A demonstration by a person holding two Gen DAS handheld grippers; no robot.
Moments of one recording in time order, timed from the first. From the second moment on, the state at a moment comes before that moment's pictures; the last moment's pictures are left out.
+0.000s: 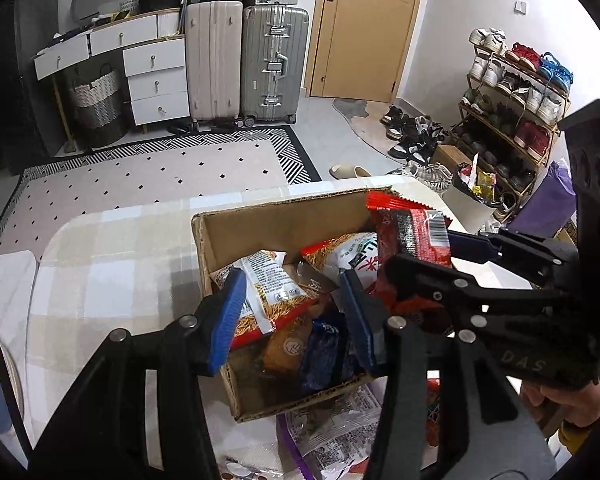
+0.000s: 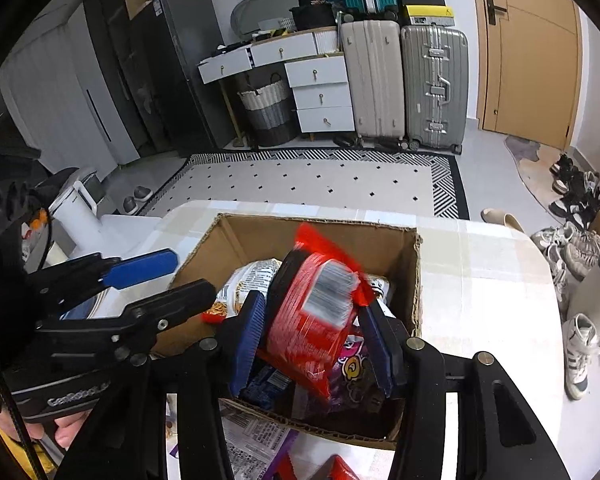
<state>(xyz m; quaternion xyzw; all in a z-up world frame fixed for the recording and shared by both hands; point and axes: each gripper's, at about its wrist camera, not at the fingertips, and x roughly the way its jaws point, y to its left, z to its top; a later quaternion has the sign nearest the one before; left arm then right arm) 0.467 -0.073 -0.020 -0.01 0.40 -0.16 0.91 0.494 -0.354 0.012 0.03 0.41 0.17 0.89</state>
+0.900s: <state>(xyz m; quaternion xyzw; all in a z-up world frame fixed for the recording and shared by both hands) 0.323 -0.047 0.092 0.01 0.30 -0.14 0.94 0.352 -0.366 0.119 0.02 0.28 0.19 0.94</state>
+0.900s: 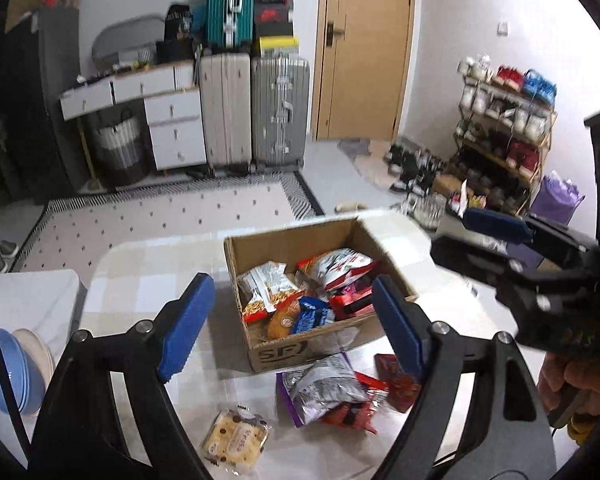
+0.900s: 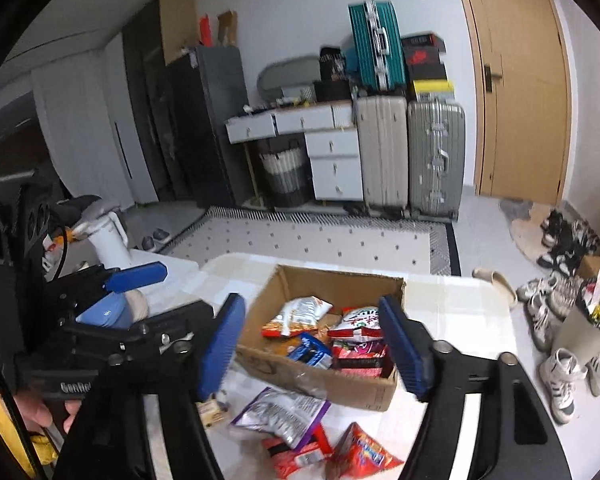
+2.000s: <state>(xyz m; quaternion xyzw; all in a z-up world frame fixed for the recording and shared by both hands) 0.079 0.022 0.013 -0.05 0.21 -0.05 0.98 0.113 -0.392 0.034 0.06 0.13 0.14 0.98</state>
